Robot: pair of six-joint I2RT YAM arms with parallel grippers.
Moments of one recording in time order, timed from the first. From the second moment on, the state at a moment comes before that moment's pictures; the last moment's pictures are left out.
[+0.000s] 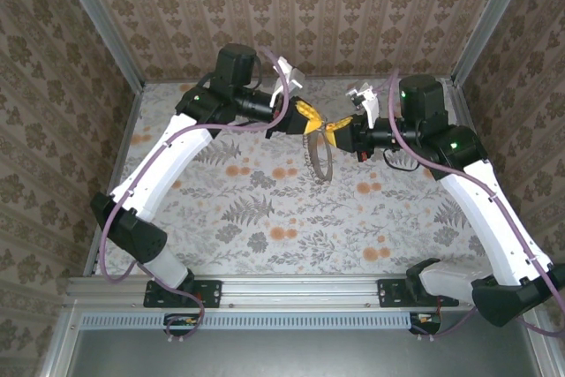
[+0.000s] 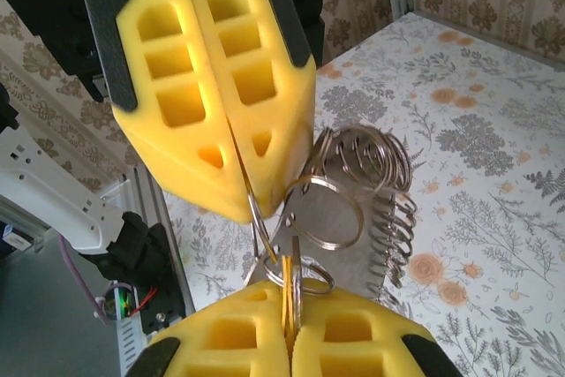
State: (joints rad) left arm -0.65 1.62 1.80 -0.67 1.15 0.22; right arm 0.36 1.19 1.46 -0.77 -0.73 -0.03
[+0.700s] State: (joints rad) left arm -0.66 1.62 1.80 -0.73 1.08 0.27; right arm 0.37 1.24 1.55 -0.85 -0.73 -0.07
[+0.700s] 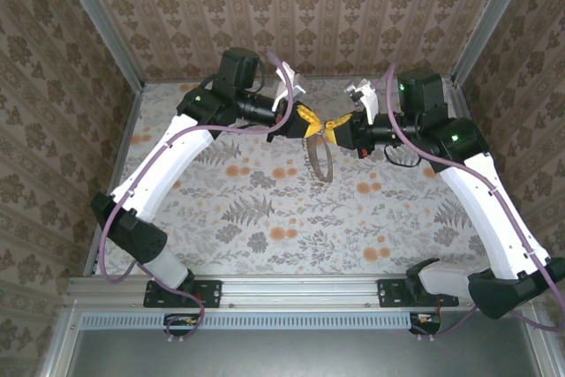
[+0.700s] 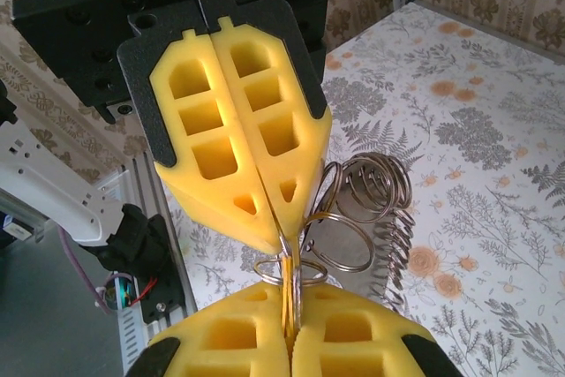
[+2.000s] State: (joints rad) left arm -0.41 1.29 1.31 -0.33 0.86 -0.04; right arm 0.37 1.77 1.81 -0.90 -0.69 -0.02
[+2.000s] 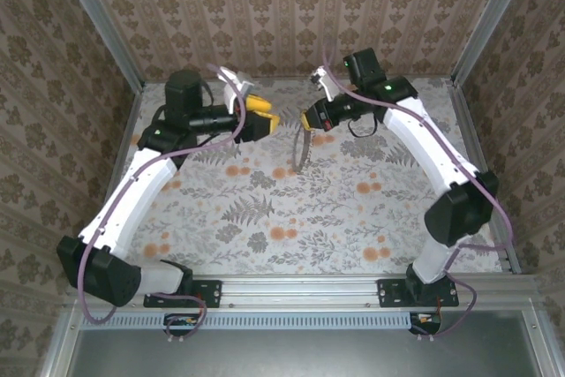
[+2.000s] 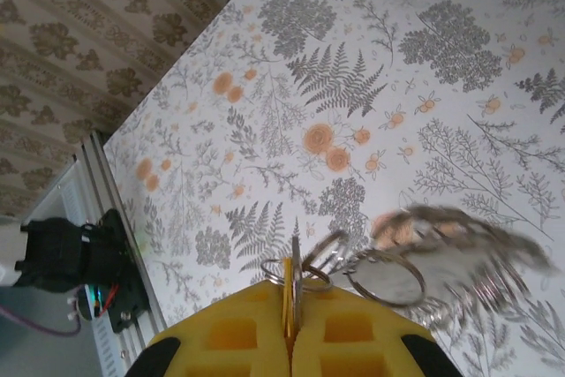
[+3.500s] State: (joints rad) left arm -0.36 1.16 1.06 -0.12 0.66 -0.36; right arm 0.54 1.58 0.96 -0.25 -0.74 0.41
